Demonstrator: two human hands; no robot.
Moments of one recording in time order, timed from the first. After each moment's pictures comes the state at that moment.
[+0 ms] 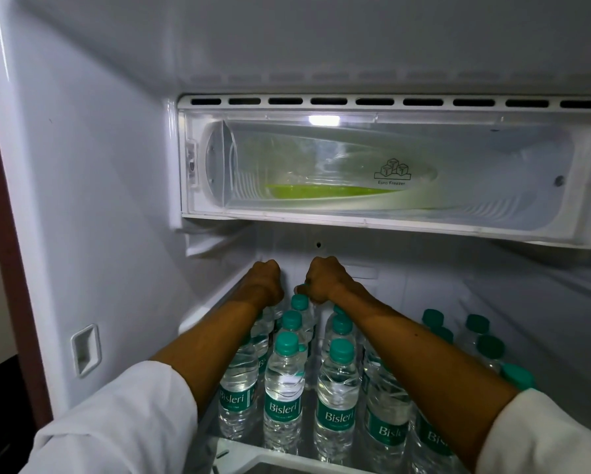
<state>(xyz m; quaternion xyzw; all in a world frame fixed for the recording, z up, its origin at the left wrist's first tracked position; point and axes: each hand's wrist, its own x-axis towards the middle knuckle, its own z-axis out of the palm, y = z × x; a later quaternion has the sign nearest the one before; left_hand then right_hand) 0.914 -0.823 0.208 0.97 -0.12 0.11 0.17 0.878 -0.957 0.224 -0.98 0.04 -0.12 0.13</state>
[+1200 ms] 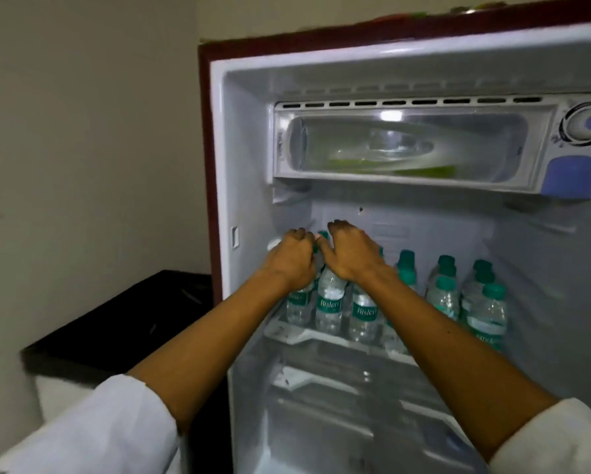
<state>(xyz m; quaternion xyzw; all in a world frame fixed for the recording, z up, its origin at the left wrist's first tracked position) 0.684 -0.747 0.217 0.95 -0.20 0.20 0.15 0.697 -0.894 0.220 -0.94 -0.12 -0.29 0.11</state>
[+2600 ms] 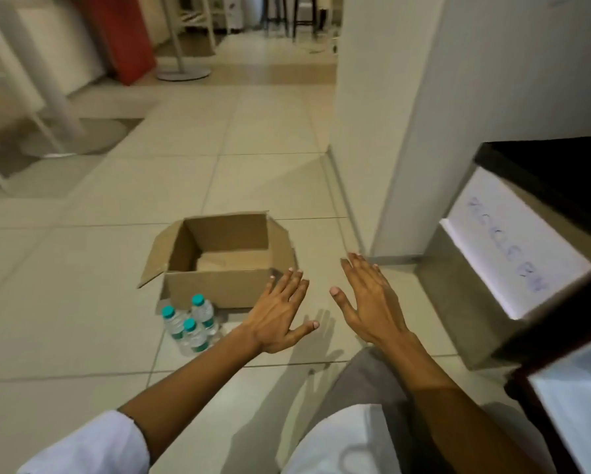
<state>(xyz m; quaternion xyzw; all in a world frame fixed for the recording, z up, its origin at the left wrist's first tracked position) 0.132 -0.472 -0.118 0.94 0.33 0.02 0.05 0.337 -0.555 -0.095 -0.71 -0.66 0.01 0.22</state>
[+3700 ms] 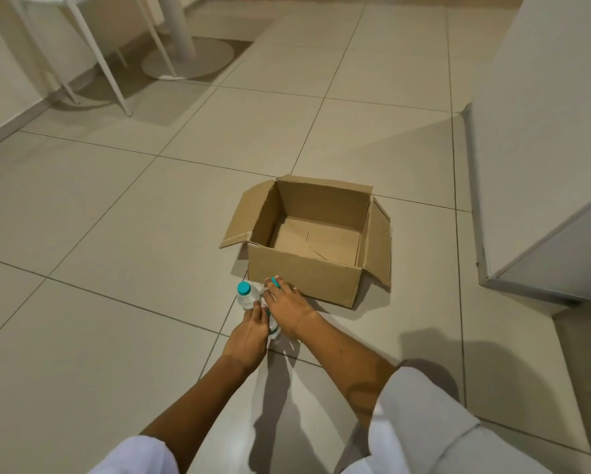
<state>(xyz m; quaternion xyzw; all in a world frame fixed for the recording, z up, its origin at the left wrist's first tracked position) -0.021 -0.420 -0.229 0.78 0.62 -0.07 0.11 0.097 -0.360 -0.213 -0.47 -0.87 0.11 -0.14</state>
